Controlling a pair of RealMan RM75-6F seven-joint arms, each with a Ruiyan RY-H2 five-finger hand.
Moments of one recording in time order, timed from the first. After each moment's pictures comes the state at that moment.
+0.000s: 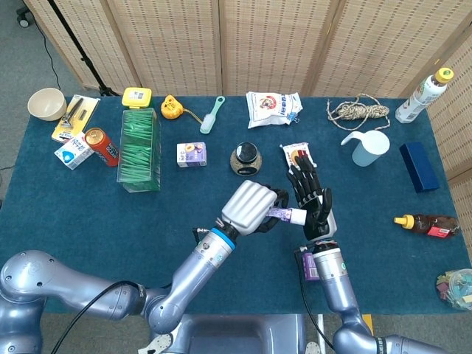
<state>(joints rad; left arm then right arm) -1.24 -1.68 -0.40 -1.82 0.69 1.17 0.66 0.42 -1.62 0.41 -1.80 -1.25 1.18 1.09</state>
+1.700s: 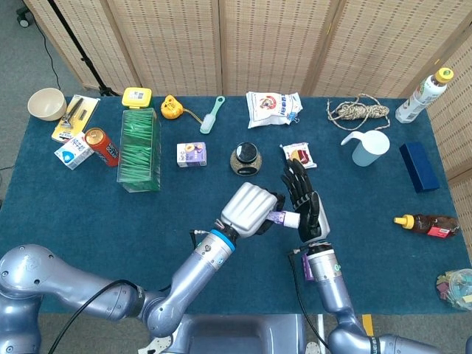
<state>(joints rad) -1.30 -1.63 -0.37 -1.87 0.58 1.20 0.77 0.43 -1.65 0.39 -1.77 -1.27 1.18 1.00</state>
